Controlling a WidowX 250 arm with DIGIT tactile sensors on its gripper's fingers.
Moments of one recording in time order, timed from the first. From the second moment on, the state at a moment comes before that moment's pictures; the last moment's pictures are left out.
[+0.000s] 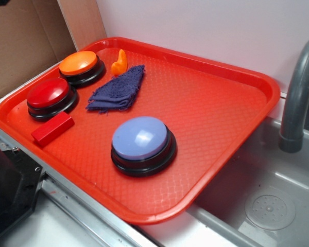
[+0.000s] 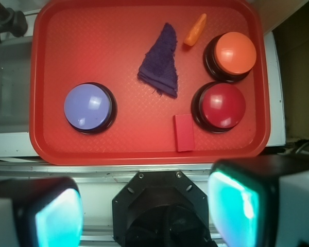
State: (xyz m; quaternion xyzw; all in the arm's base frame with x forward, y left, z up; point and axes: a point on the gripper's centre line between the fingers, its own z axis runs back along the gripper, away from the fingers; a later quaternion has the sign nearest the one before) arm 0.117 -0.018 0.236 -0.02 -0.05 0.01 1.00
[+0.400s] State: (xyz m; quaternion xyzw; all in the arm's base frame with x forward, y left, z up) arm 0.116 -0.018 0.232 -0.01 -0.04 0.01 1.00
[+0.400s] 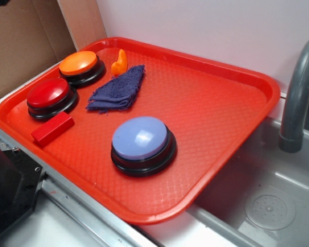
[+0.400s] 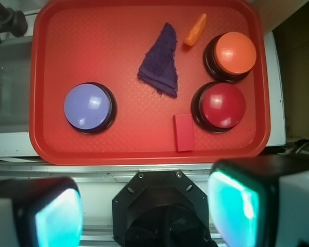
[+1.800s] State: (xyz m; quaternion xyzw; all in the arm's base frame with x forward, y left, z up) arm 0.199 -0.101 0.052 0.07 0.01 -0.19 0.98
